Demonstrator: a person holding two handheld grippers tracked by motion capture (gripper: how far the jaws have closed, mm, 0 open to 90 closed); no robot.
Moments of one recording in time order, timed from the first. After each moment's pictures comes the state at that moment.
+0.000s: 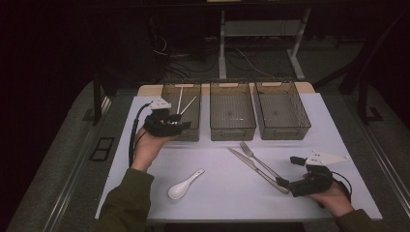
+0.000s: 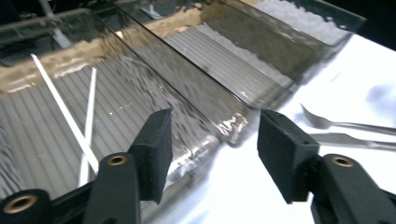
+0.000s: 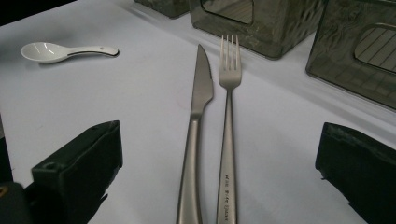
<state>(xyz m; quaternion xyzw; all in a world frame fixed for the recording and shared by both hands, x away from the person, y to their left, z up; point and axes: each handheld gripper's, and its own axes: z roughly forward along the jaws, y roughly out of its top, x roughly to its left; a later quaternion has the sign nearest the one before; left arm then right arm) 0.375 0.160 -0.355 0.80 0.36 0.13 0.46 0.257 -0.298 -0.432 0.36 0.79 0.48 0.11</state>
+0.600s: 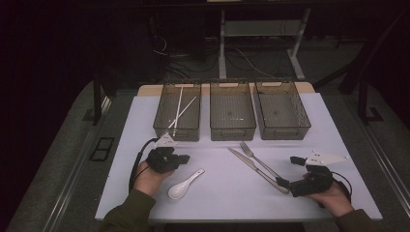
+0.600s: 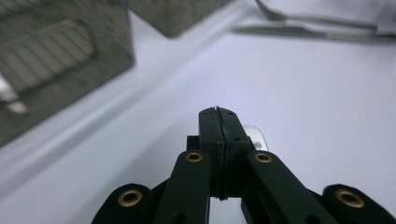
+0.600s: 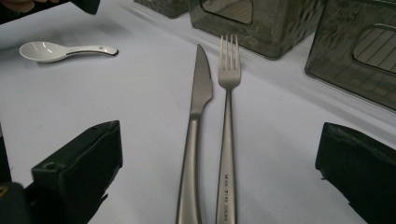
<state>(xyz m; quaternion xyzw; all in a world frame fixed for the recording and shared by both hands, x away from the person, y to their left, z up) 0.315 0.152 -0.414 0.86 0.32 0.07 0.39 0.257 -0.297 -0.432 0.36 0.80 0.48 0.11</state>
